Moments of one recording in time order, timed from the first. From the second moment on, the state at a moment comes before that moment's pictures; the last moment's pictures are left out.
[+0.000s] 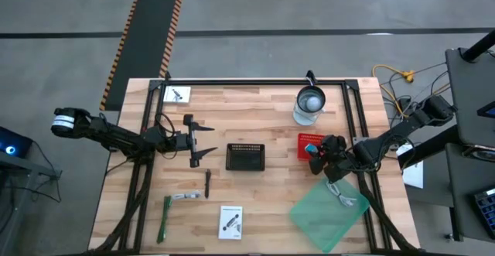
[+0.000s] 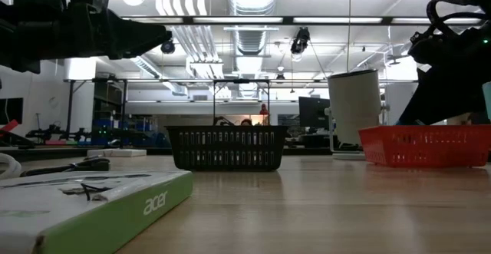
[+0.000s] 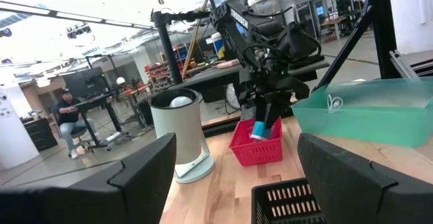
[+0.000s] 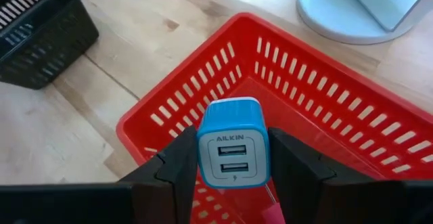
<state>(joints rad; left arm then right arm) -0.04 1.06 0.07 1.17 -0.13 0.32 0.50 1.05 0.40 -0.54 0.72 1.35</state>
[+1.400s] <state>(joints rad) -0.04 1.06 0.07 1.17 -0.13 0.32 0.50 1.05 0.40 0.17 0.52 0.42</state>
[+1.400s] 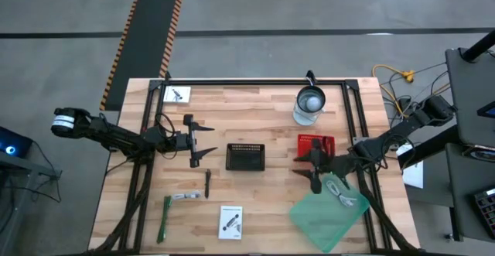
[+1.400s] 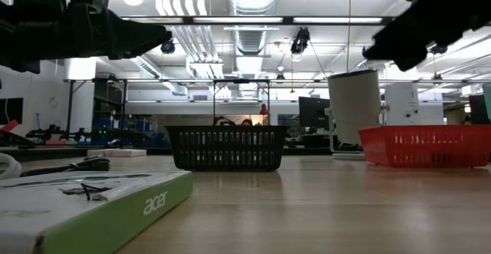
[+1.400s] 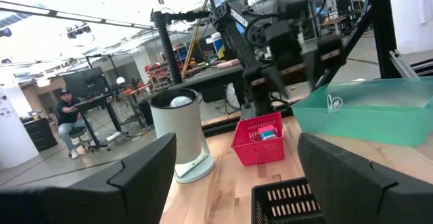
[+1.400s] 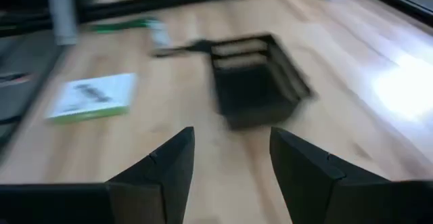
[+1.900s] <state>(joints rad) -0.04 1.06 0.07 1.17 -0.13 0.32 0.47 1.05 0.30 0.61 0.18 0.04</state>
